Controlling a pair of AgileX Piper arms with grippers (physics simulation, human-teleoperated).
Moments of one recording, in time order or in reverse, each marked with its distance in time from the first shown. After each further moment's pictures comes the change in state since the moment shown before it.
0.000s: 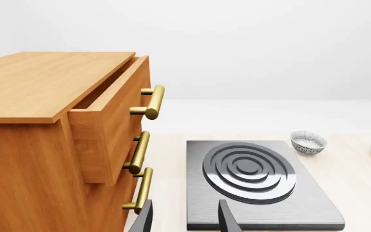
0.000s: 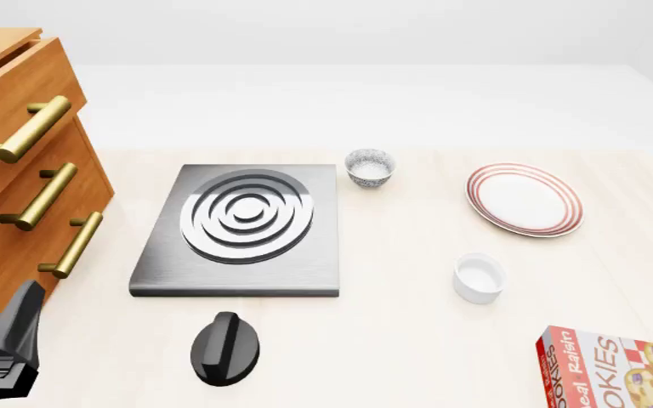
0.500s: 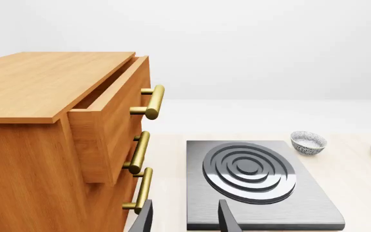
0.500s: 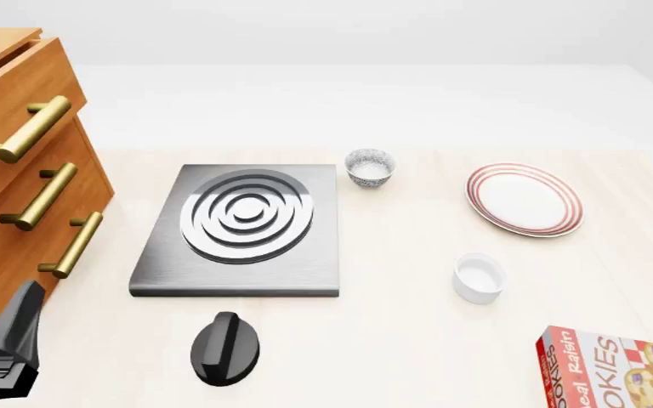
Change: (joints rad) left arm 0.000 0.000 0.000 0.000 0.000; right arm 0.005 0.058 -0.019 -0.014 -0.022
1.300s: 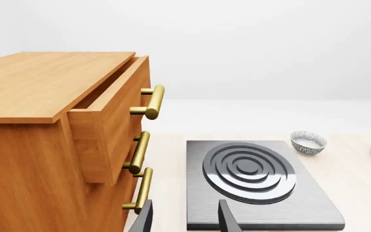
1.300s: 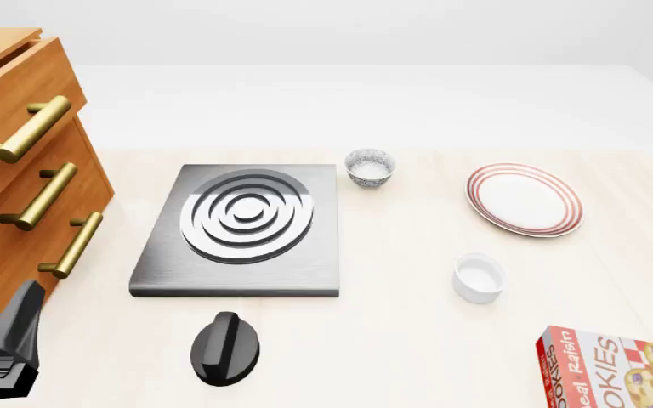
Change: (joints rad) left arm 0.000 0.000 0.000 0.000 0.000; right arm -0.001 0.072 0.019 -0.023 -0.030
